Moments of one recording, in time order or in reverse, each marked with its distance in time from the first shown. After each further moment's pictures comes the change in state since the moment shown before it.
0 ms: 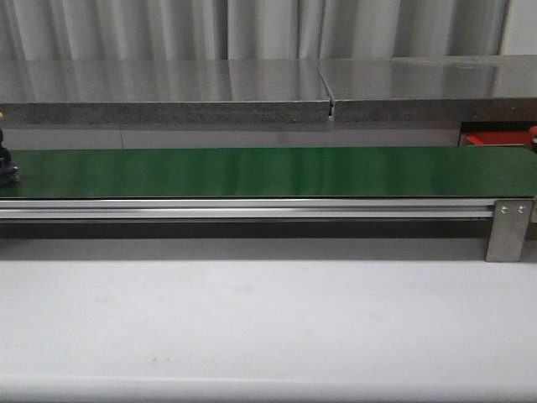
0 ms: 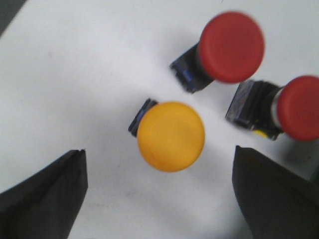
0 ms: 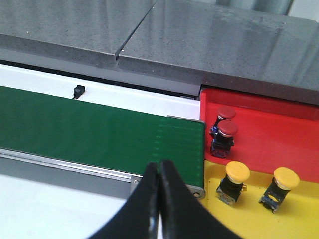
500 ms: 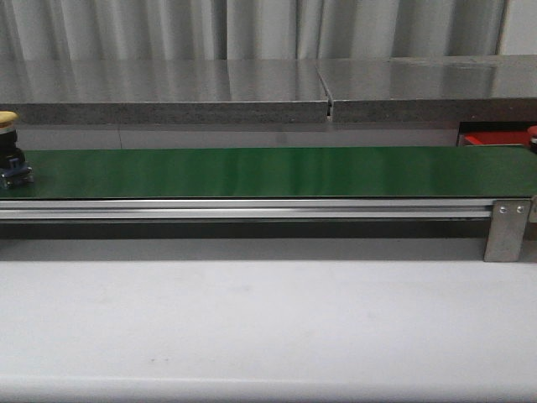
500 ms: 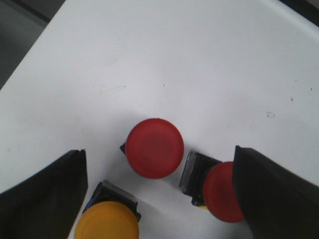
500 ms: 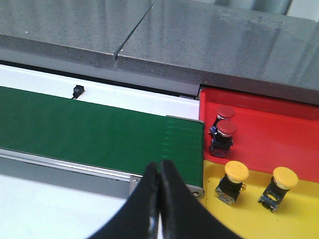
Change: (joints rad) left arm -0.056 0.137 -0.256 -0.006 0.015 -0.001; right arm 0.000 0.000 0.000 0.000 0.000 0.000
